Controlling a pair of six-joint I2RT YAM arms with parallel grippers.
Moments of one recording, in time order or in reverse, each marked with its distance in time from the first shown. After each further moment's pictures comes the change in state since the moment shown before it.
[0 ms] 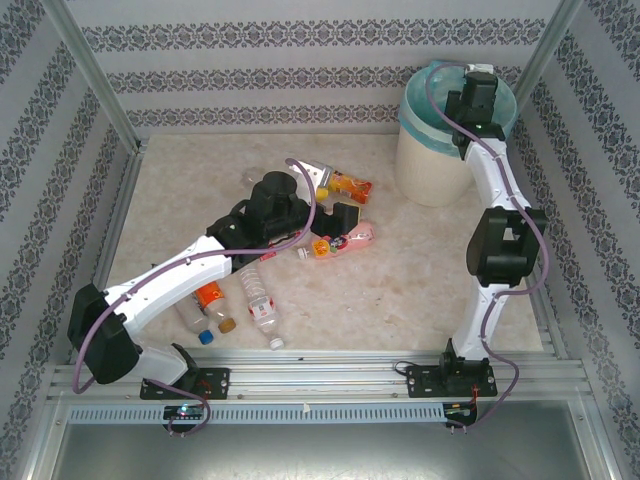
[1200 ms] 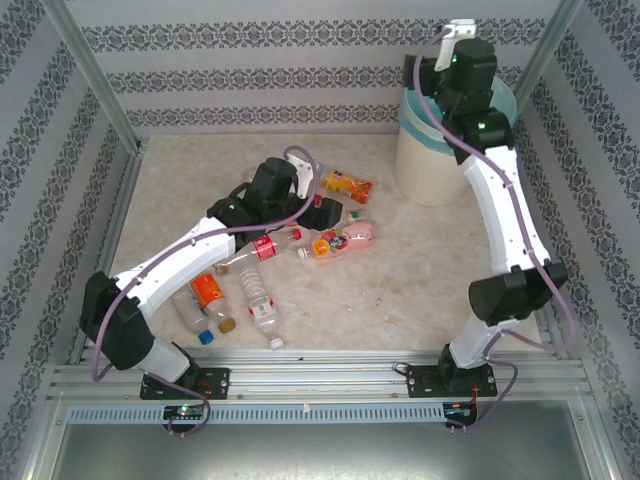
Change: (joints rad) left arm 0.122 0.110 0.120 -0.301 0.010 0.102; right arm 0.294 -0.359 0.091 -0.220 -0.100 0.021
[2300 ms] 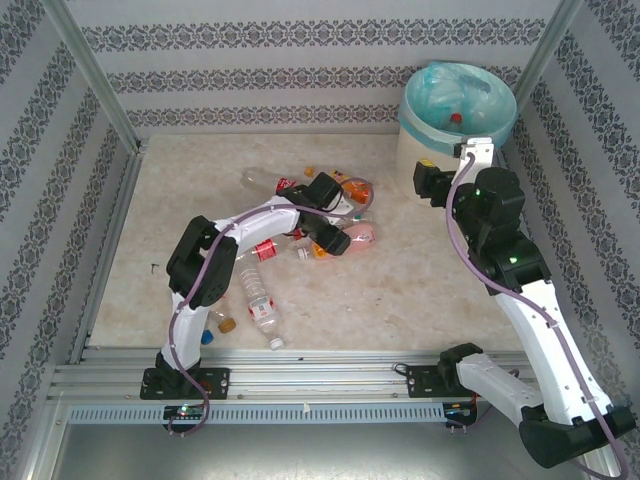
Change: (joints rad) left arm -0.027 0.563 0.290 -0.252 0.036 0.330; right arm 0.068 -0.742 -0.858 0.055 0.017 0.080
